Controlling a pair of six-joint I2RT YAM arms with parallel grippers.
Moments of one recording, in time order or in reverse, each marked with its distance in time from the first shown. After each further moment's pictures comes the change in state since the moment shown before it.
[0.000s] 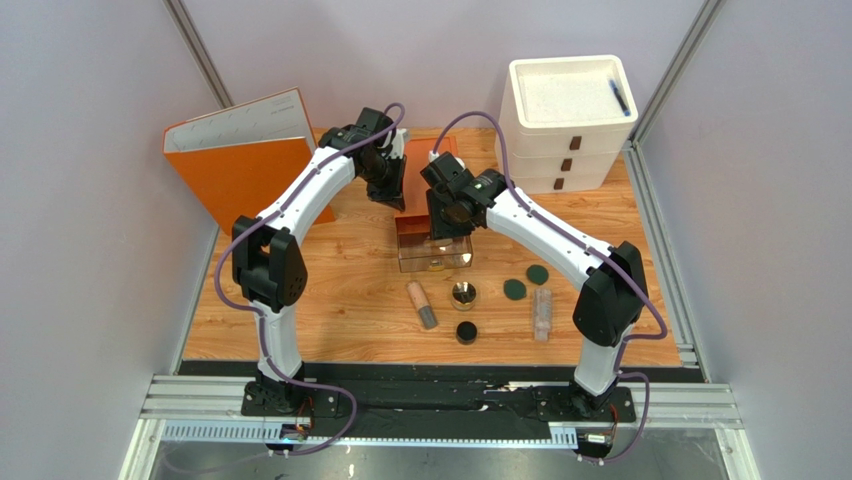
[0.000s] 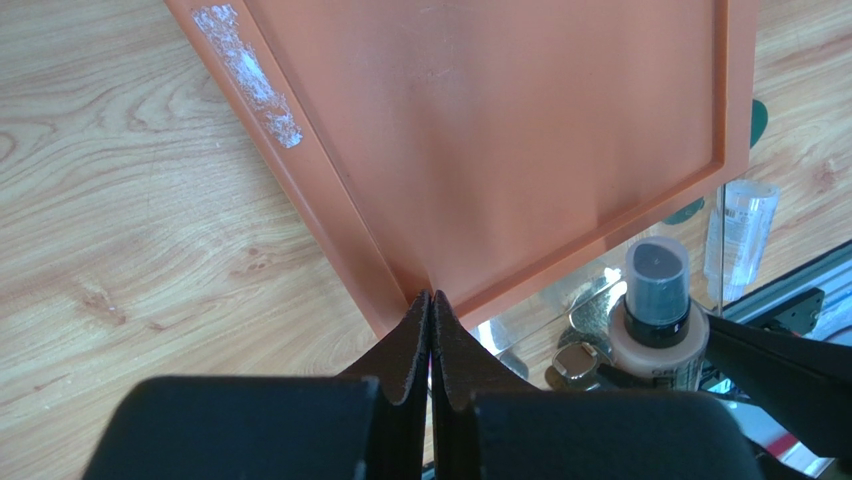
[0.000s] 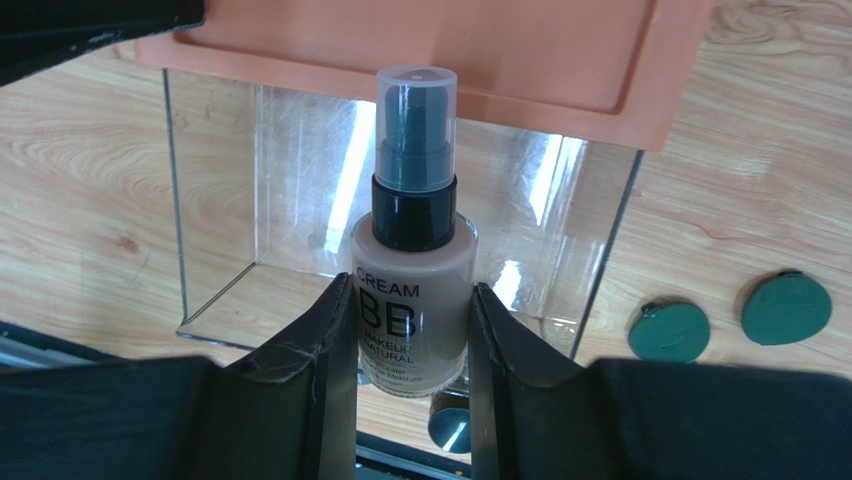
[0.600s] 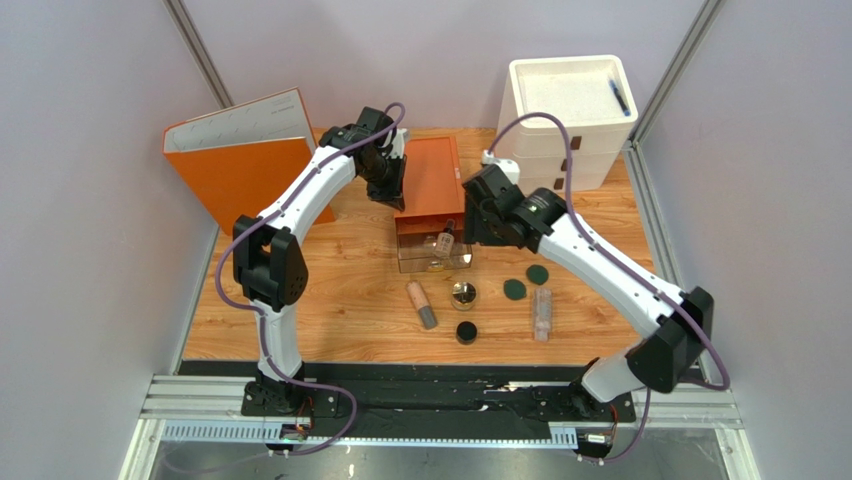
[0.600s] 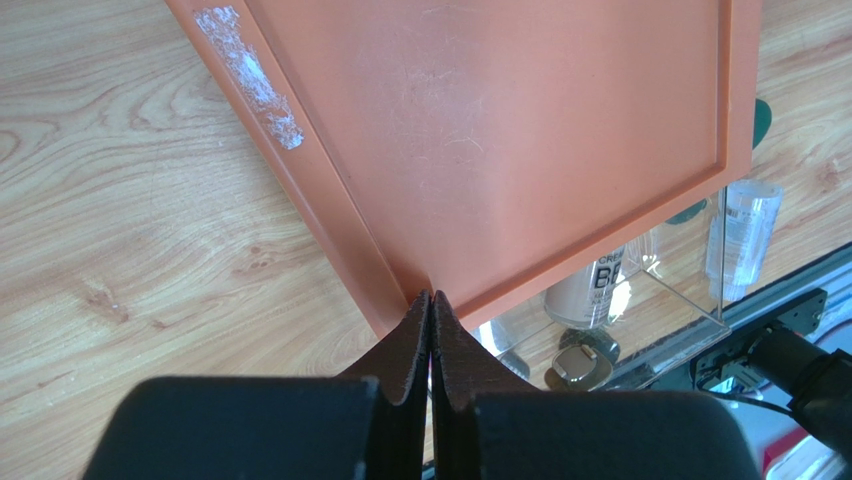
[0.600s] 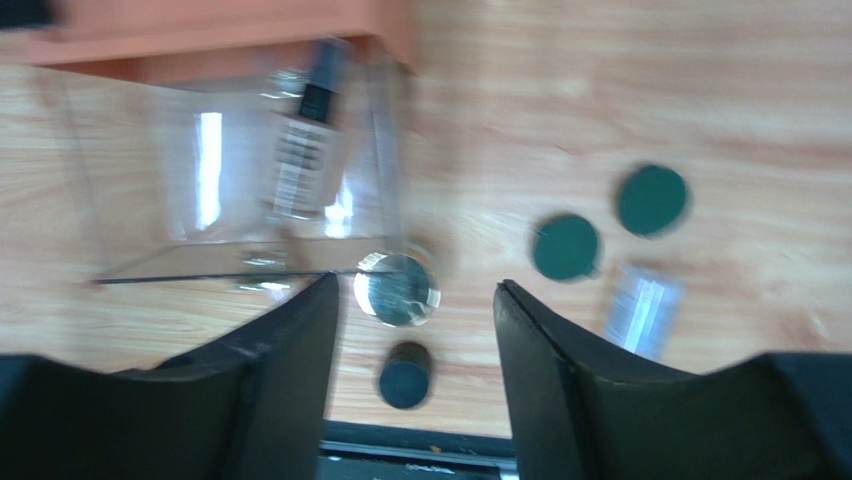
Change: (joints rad) left arm 0.000 0.008 0.013 -0.013 -0.005 0.002; right arm -0.016 -0.301 -0.199 -0.023 0.186 0.115
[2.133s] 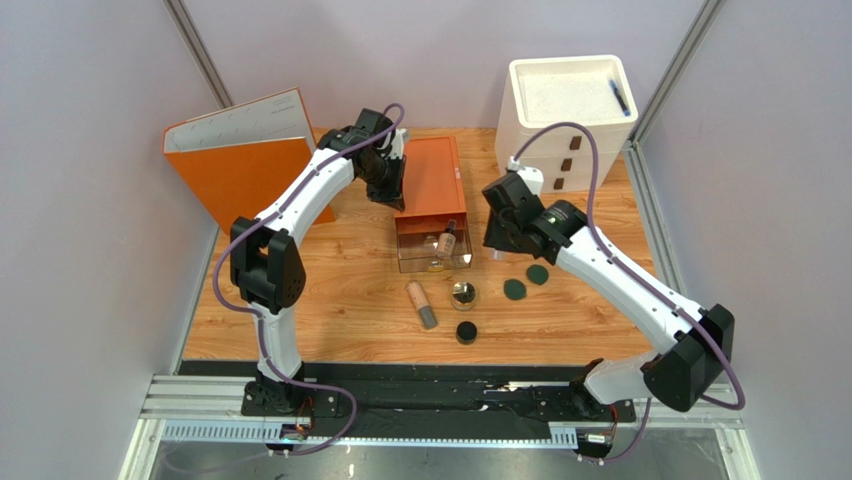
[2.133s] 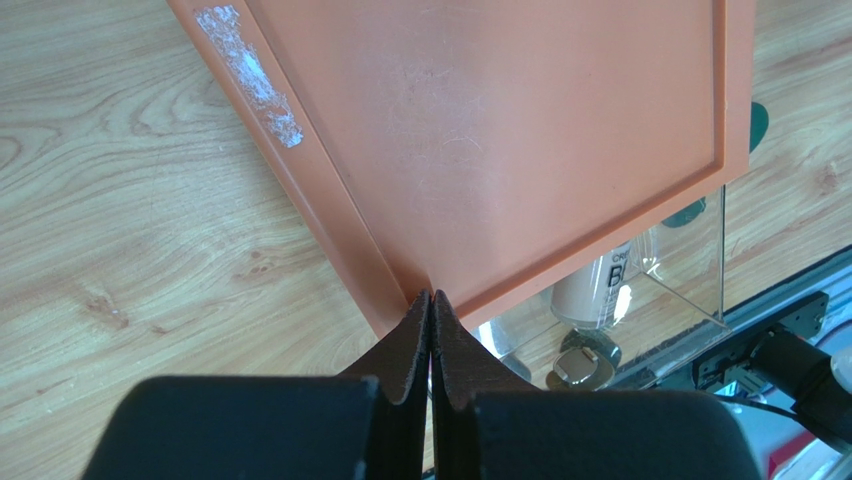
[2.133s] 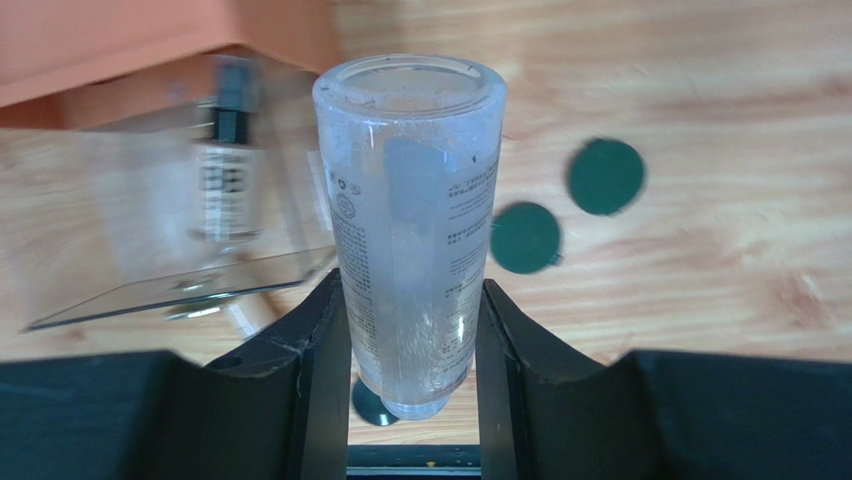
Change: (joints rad) left arm 0.000 -0.023 -0.039 0.035 0.000 0.000; right arm -0.092 -0.182 -0.246 0.047 0.041 0.091
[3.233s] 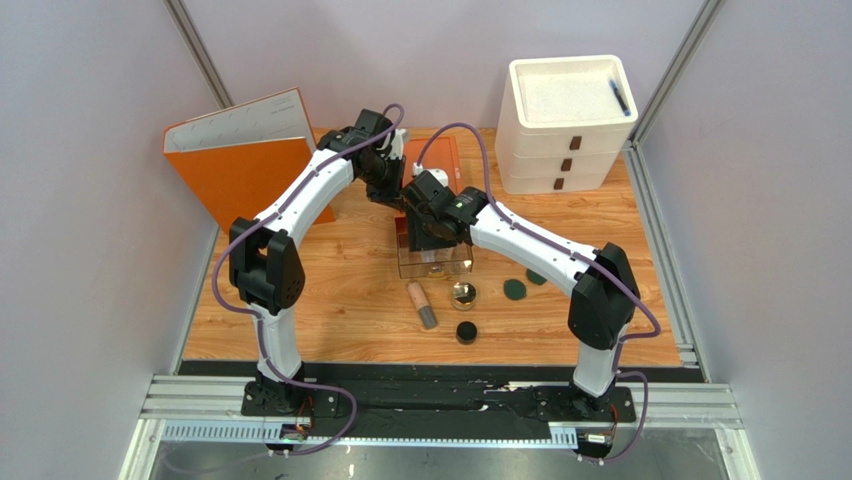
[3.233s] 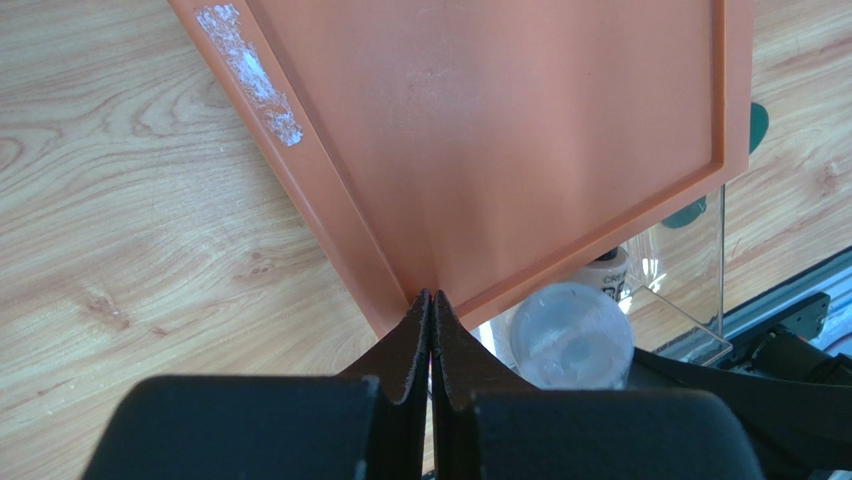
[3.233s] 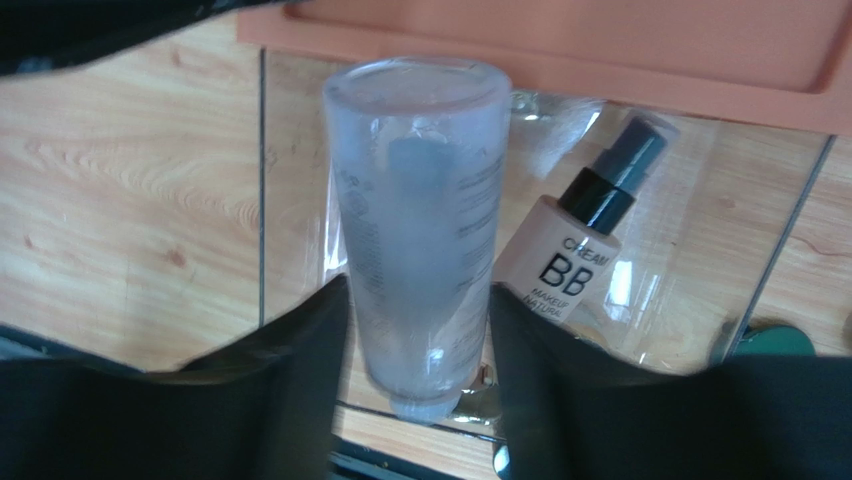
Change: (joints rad) left arm 0.000 -0.010 -0.014 0.009 -0.001 0.000; right arm 0.209 0.499 0.386 0.098 -0.164 -0.104
